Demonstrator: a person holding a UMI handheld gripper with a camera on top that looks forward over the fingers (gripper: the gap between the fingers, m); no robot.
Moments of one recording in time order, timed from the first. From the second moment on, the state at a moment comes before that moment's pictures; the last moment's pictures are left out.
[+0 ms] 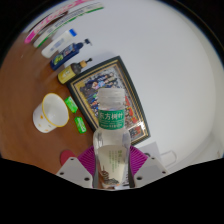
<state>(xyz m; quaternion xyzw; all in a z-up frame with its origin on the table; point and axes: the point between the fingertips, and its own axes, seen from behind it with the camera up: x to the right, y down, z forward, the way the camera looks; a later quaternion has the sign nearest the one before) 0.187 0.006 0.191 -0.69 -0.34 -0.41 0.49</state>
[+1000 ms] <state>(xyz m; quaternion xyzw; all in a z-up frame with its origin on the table) 0.167 0.069 0.215 -0.60 -0.47 -0.47 0.45</state>
